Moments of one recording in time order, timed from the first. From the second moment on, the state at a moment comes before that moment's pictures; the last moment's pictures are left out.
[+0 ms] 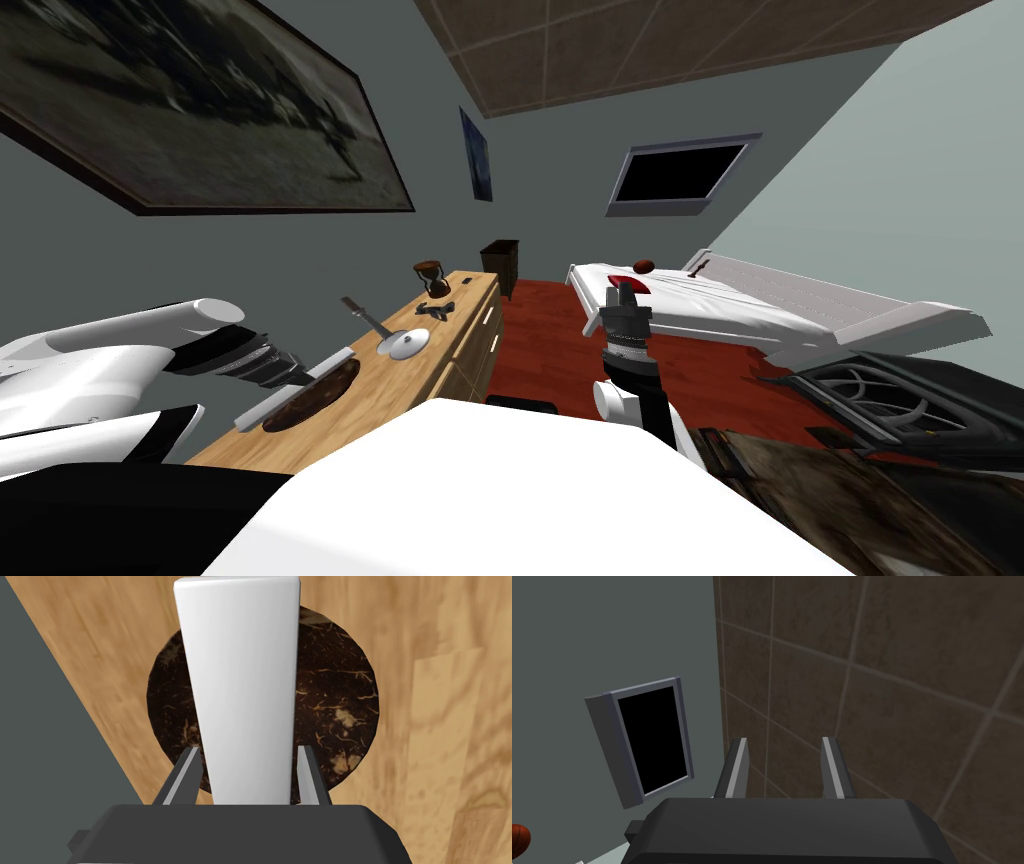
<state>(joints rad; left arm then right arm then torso) 0.07 1.31 0.59 -0.81 1.02 1.72 0.37 0.45 0.01 0.07 -2.28 0.09 -0.46 0.00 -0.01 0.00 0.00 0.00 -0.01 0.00</state>
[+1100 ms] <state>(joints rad) 0.07 1.39 0.59 -0.79 1.07 1.78 0.40 0.45 0.01 0.07 -2.28 0.09 -0.46 0.00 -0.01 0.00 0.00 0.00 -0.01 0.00</state>
